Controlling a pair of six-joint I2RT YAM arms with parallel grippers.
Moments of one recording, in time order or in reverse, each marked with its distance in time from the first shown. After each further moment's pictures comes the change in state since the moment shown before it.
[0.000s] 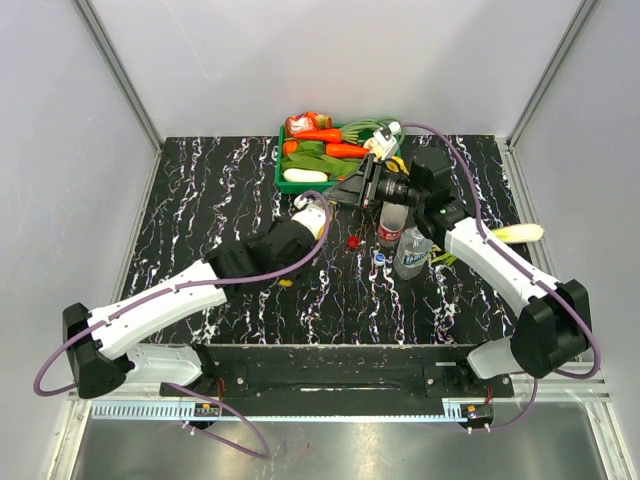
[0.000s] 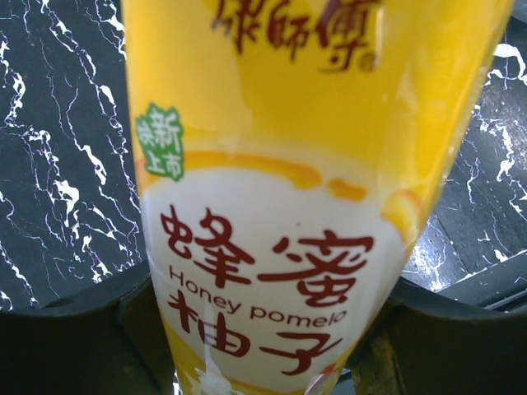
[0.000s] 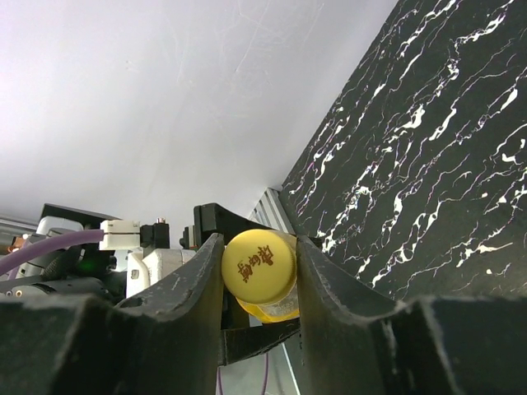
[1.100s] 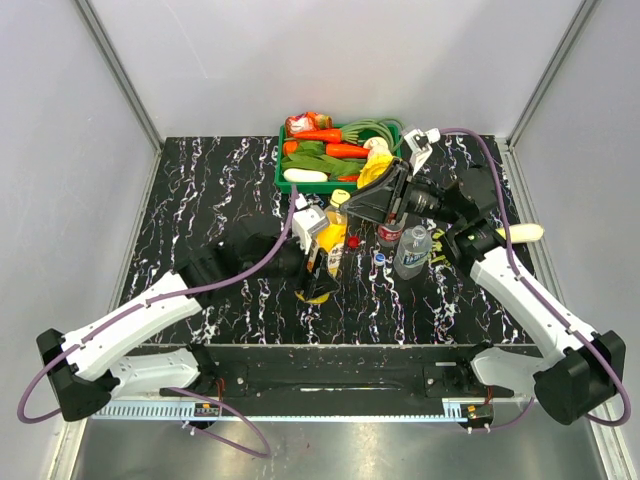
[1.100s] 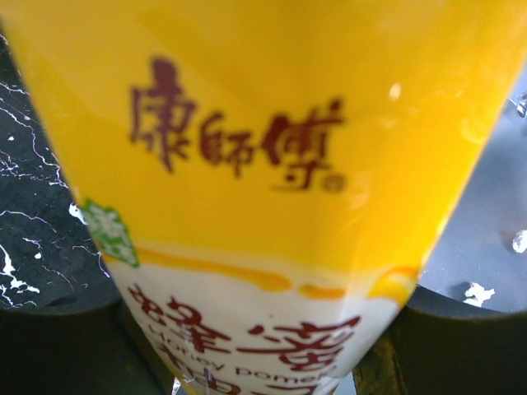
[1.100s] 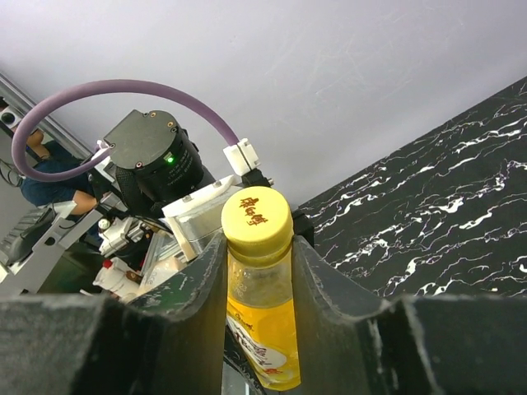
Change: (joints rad) left arm 0.092 -0.158 -0.088 0.282 0.771 -0.018; right arm -0.011 -0.252 -0.134 0.275 -0.132 -0.092
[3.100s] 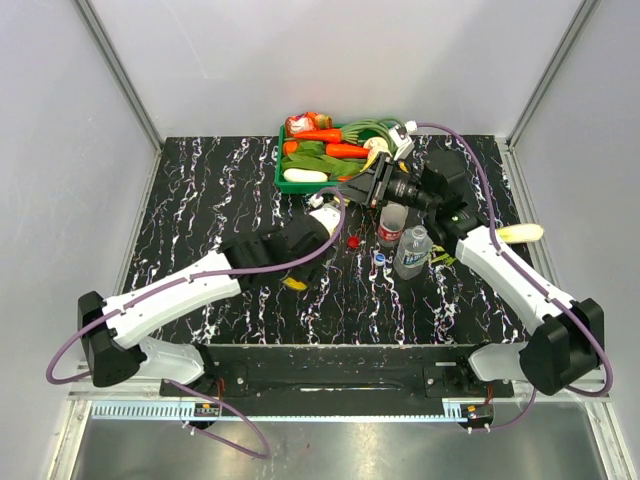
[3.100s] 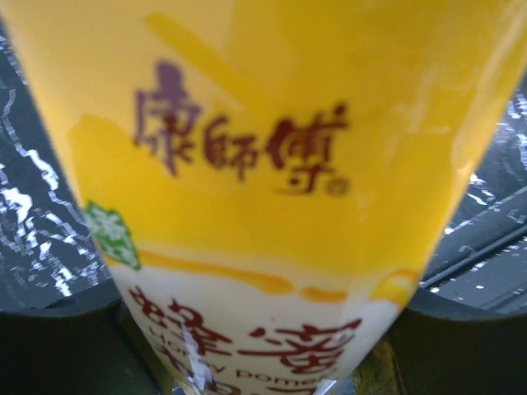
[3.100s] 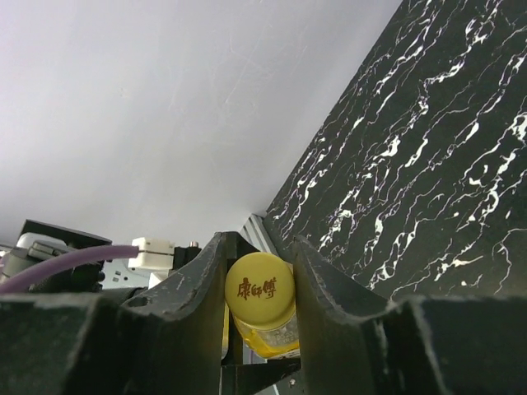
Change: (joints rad) left arm -0.118 0.266 0.213 -0.376 -0.684 -0.019; right arm -0.002 0.163 0.093 -0.283 0.226 0.071
